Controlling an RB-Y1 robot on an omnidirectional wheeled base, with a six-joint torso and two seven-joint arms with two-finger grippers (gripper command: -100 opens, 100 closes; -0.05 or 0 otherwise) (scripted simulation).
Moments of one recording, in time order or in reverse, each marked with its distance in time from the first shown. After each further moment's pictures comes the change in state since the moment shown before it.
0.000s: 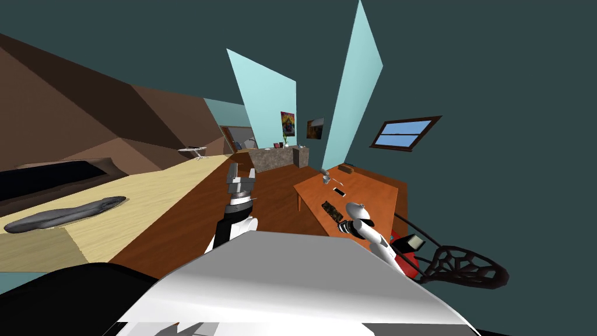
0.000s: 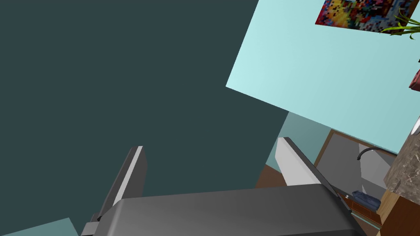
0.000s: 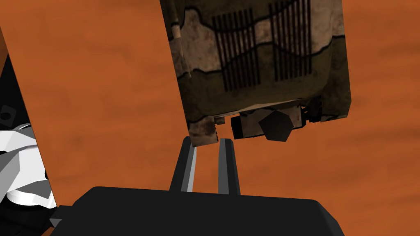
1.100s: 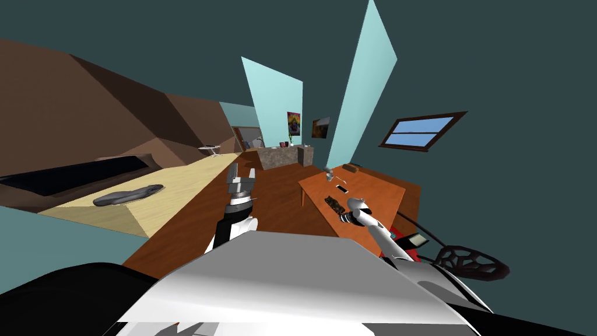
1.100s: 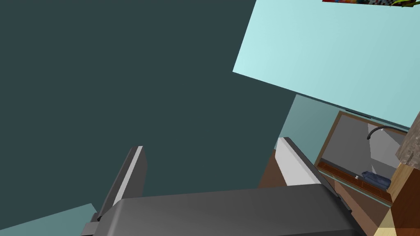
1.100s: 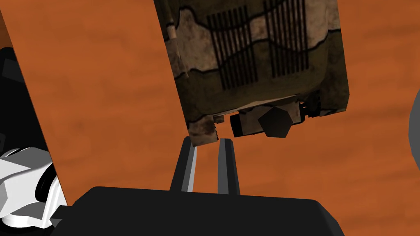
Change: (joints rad) left arm 0.000 0.000 0.000 0.000 0.000 0.000 0.000; right arm -0.231 -0.183 0.179 0.305 -0.145 -0.100 -0.123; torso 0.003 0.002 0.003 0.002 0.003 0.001
